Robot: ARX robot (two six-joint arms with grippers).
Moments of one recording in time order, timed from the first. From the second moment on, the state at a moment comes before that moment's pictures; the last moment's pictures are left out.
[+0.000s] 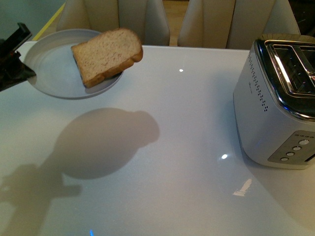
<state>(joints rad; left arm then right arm) 0.08 2.06 1.01 0.28 0.24 -0.54 0.00 0.00 0.02 0.00 0.00 0.00</state>
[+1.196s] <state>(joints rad) -0.35 1.73 1.09 0.08 0.26 -0.68 0.00 0.00 0.02 0.00 0.00 0.00</state>
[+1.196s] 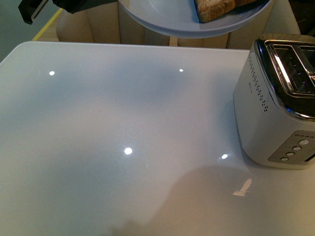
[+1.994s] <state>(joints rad) -0.36 1.73 1.10 0.07 0.26 -0.68 -0.13 0.39 0.18 -0.40 -0.47 -0.06</state>
